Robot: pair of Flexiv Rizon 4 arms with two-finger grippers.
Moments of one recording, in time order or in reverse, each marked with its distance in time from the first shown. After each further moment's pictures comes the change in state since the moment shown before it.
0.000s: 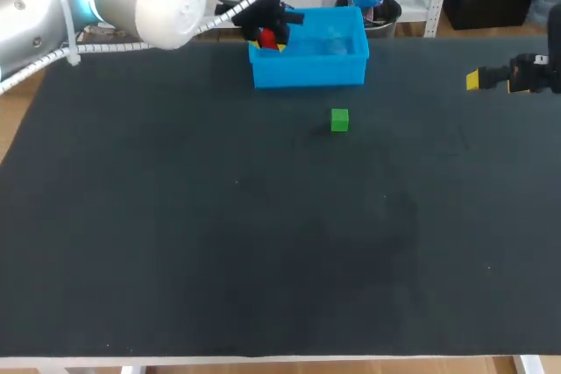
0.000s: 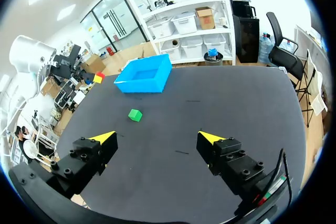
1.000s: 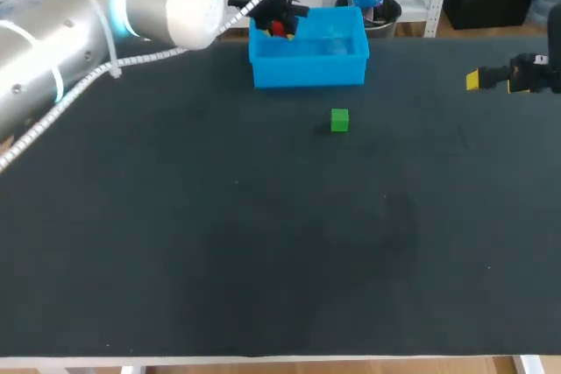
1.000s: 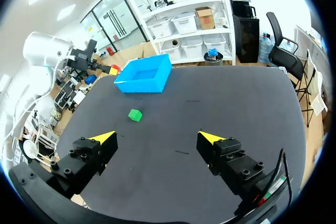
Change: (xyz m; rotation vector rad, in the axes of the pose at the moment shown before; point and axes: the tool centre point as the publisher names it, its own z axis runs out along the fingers) left arm -0.050 0.003 0.057 0.056 -0.046 0.081; right arm 0.000 0.000 0.000 0.000 0.000 0.000
